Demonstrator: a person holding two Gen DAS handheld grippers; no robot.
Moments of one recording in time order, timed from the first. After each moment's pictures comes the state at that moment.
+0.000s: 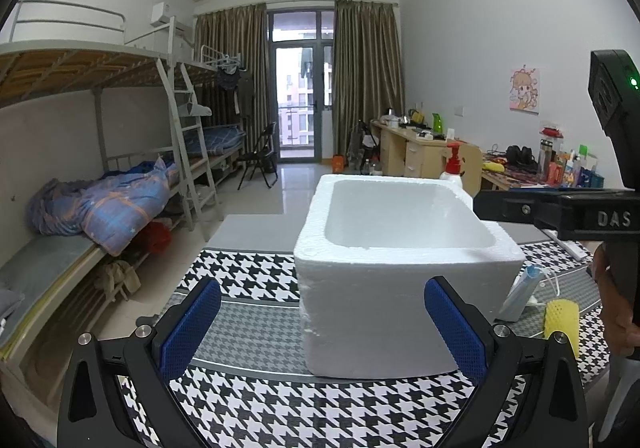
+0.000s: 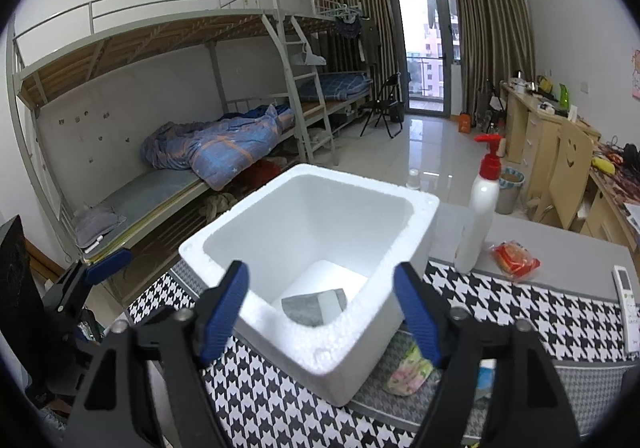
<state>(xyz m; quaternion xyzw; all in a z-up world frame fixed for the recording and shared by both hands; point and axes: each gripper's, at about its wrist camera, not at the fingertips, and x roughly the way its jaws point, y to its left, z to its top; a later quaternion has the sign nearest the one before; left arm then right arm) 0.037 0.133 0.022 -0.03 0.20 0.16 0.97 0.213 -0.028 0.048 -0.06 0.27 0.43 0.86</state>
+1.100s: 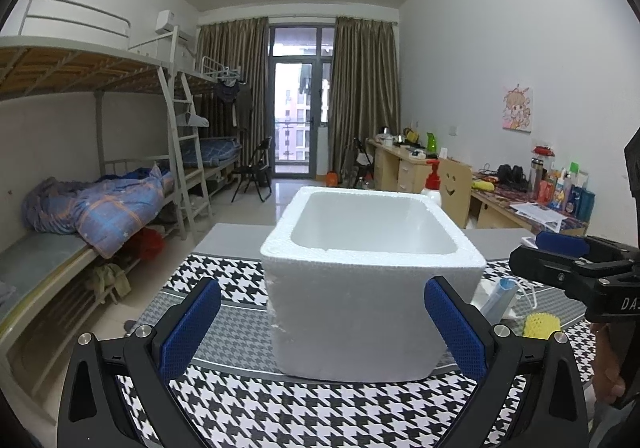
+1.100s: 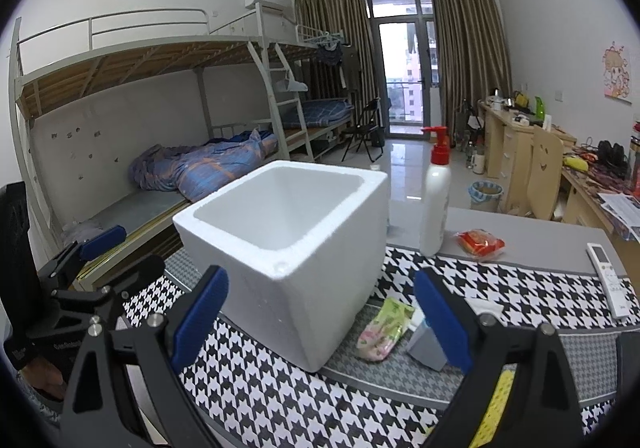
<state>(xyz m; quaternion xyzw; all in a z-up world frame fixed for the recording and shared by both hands) 0.025 0.108 0.019 -0.04 0.16 0.15 0.97 0.184 -0.086 0.025 -0.04 0.23 0.41 0.88</state>
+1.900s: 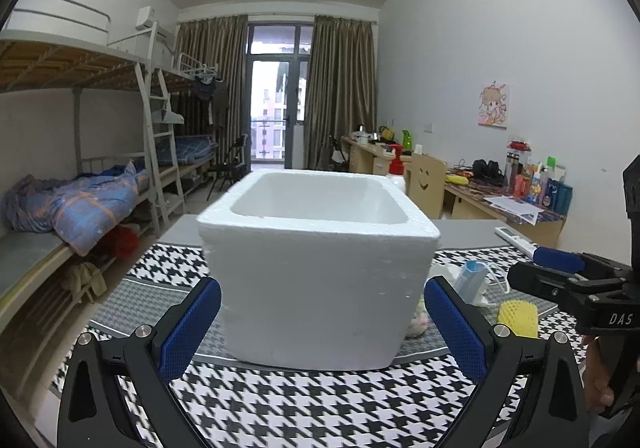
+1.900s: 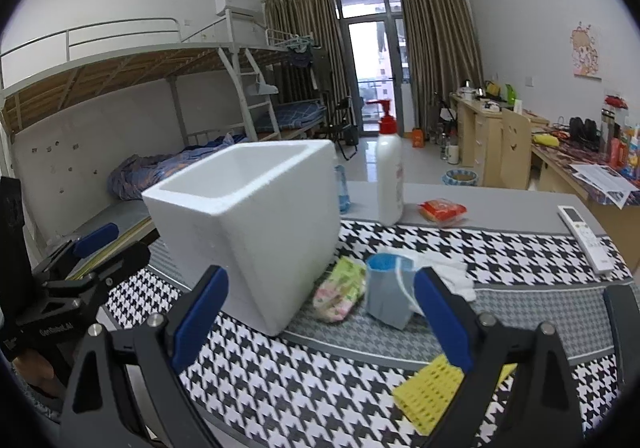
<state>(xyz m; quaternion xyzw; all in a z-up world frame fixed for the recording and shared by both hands) 0.031 0.081 0.001 -0.05 0.16 0.10 0.98 0.180 -0.134 -0.006 -0.02 0.23 0.36 0.90</state>
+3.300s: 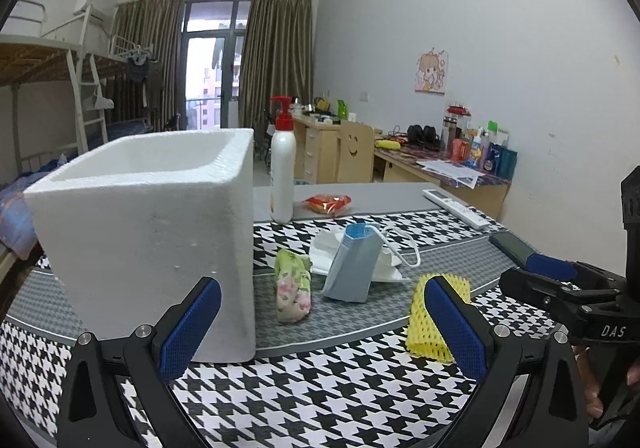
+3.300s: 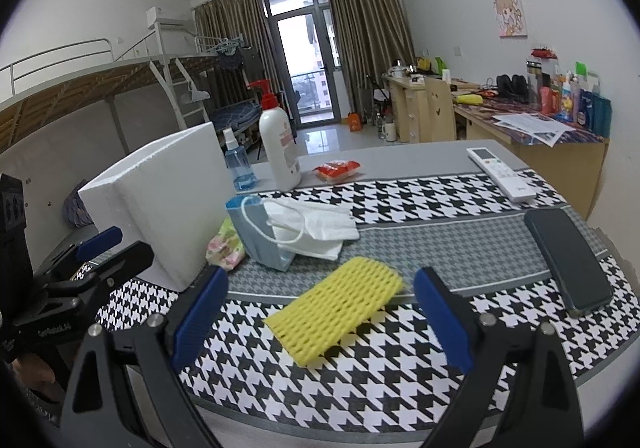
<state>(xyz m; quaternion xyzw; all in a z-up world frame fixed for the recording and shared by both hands) 0.080 -0.003 -0.029 -0.04 0.21 -0.01 0.98 0.183 -0.229 -0.038 0.03 0.27 0.26 0.93</state>
